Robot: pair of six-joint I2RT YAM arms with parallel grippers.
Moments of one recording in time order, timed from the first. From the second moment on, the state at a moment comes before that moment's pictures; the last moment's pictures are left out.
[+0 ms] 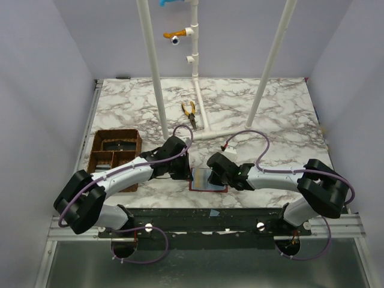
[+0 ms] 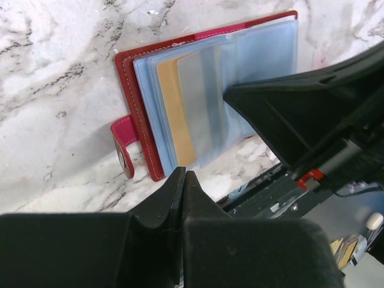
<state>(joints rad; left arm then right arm) -0.75 1.31 0.72 -0.33 0.25 -0.71 1.00 1.52 0.69 -0.13 0.29 1.05</state>
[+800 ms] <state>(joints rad) -0.75 1.55 0.77 -0.19 0.27 -0.71 0.97 1.49 0.63 -0.04 0.24 1.07</state>
